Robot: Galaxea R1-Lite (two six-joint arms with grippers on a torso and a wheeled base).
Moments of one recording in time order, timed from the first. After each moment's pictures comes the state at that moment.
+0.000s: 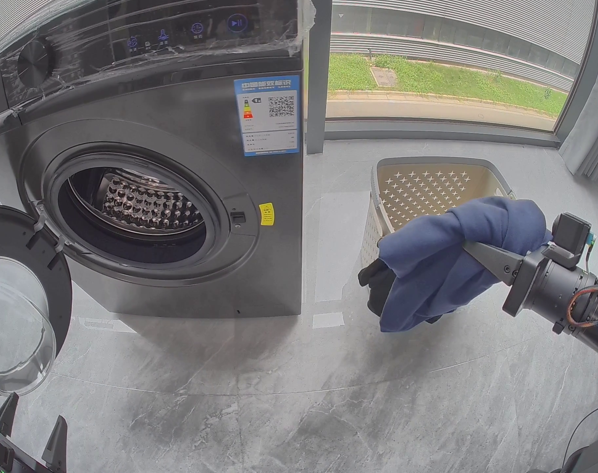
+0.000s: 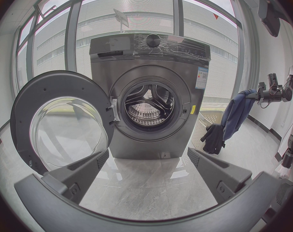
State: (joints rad) left arm 0.00 0.02 -0.02 0.00 0.01 -0.04; right arm 0.58 1.31 -0.48 -0.82 -0.01 0.25
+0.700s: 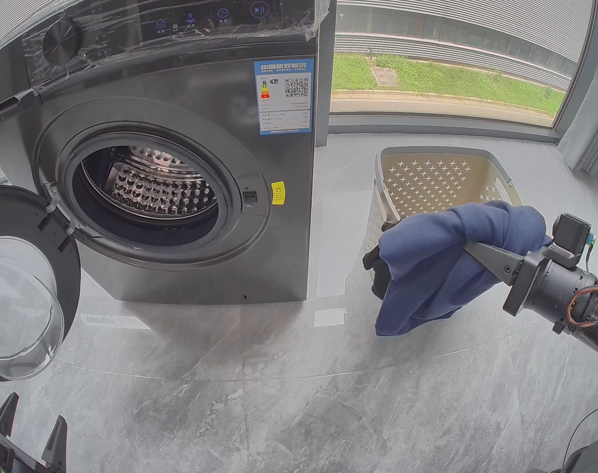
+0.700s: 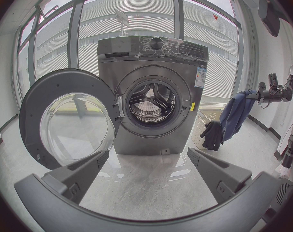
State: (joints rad) left arm 0.00 0.02 -0.02 0.00 0.01 -0.04; right arm 0.58 1.31 -0.47 -0.82 -0.01 0.26
